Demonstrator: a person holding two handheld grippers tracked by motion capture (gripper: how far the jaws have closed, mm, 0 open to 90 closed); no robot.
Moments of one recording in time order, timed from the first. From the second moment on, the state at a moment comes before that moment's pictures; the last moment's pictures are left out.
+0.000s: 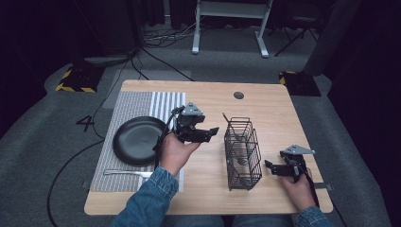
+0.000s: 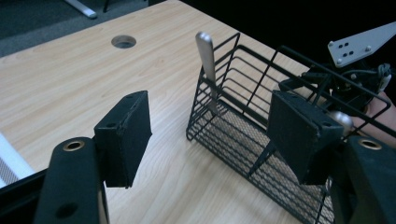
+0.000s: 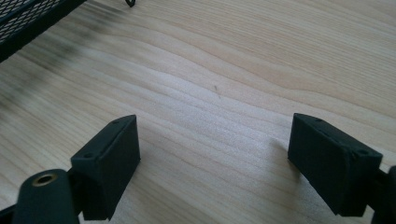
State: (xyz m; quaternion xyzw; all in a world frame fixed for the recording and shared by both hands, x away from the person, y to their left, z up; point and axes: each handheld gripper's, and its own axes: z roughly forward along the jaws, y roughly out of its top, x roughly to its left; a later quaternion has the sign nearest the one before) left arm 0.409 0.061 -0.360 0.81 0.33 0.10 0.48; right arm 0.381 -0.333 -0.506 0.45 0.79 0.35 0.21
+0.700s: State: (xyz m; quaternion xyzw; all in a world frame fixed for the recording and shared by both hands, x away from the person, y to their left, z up) left arm 0.454 0.025 -0.369 0.81 0.32 0.08 0.48; right arm 0.381 -0.332 -0.506 0.45 0.79 0.35 0.21
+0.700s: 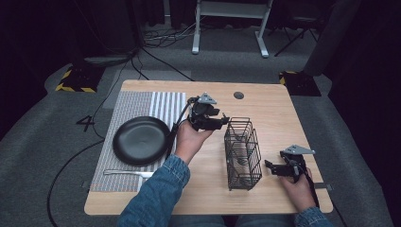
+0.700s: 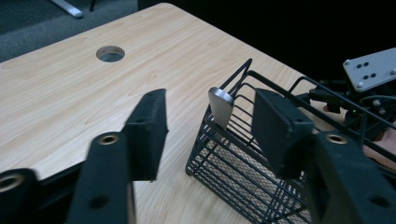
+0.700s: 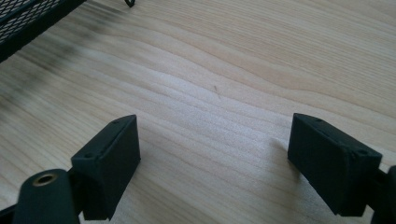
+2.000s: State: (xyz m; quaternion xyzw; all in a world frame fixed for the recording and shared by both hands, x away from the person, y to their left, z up) left arm 0.442 0.011 -0.352 0.83 0.29 0.07 0.46; right arm 0.381 -0.332 -0.506 0.45 0.79 0.35 0.21
